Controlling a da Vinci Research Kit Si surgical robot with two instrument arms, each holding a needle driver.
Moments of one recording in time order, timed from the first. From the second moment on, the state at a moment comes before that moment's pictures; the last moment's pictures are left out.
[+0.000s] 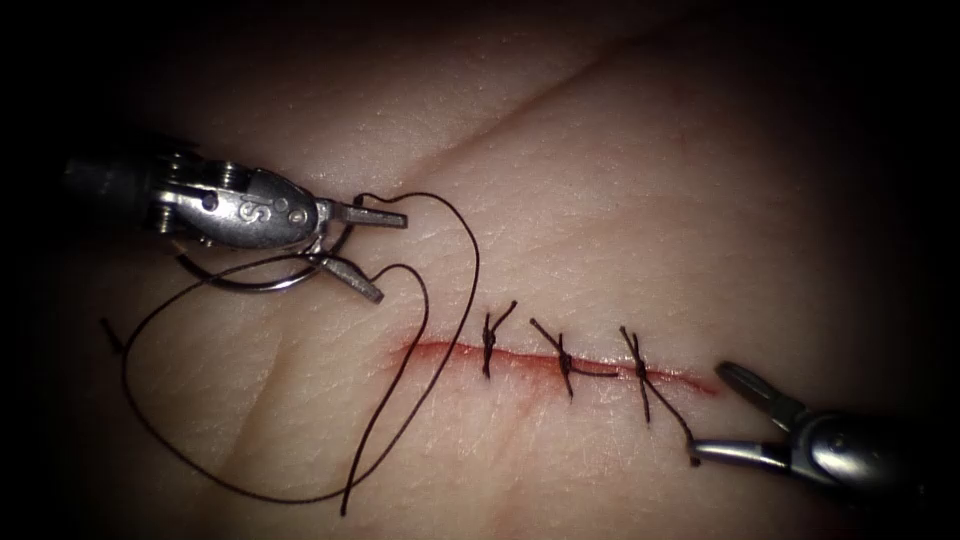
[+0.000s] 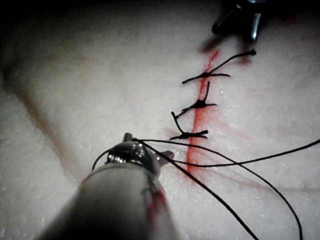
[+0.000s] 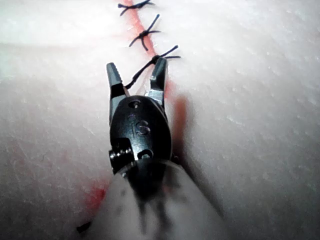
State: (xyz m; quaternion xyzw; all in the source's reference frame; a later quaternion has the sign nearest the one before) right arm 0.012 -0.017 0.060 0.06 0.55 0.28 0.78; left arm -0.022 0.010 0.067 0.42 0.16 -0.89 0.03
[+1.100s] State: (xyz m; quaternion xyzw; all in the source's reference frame) right arm 0.008 -0.018 0.059 0.06 0.55 0.28 0.78; left arm -0.035 0.017 0.062 0.57 0.02 -0.82 -0.11
